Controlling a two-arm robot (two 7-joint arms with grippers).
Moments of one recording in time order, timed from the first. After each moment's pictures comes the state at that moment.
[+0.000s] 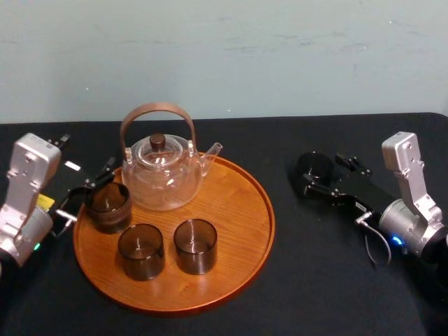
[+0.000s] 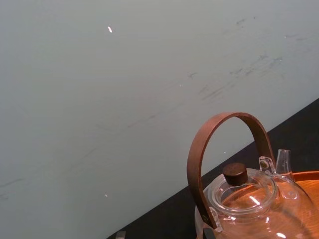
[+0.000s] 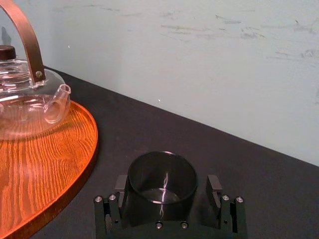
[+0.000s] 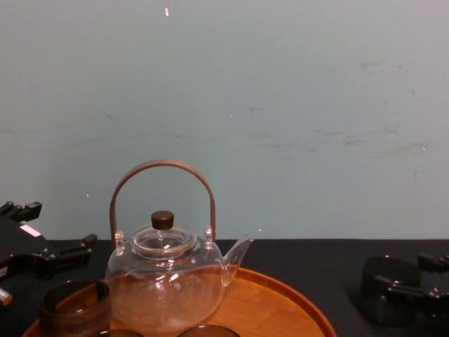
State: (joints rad) left arm -0.20 0.60 0.45 -1.41 -0.25 -0.12 0.03; right arm 0.33 0.34 -0.26 -1.03 0.24 -0.18 0.48
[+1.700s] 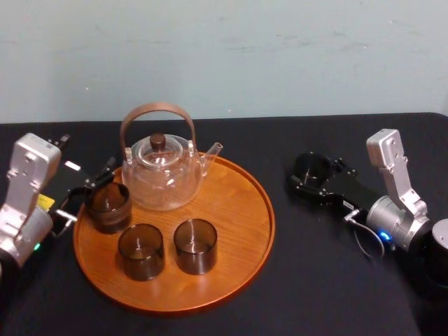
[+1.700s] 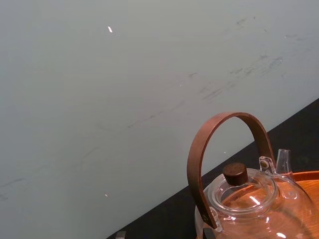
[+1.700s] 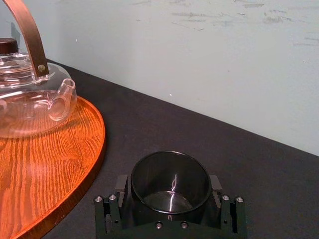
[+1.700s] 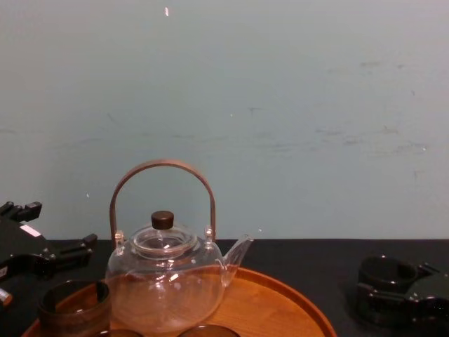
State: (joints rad) left arm -0.20 0.60 0.45 -1.41 -0.25 -0.12 0.03; right arm 0.42 0.31 -0.30 -0.90 0.26 -0.19 0.52
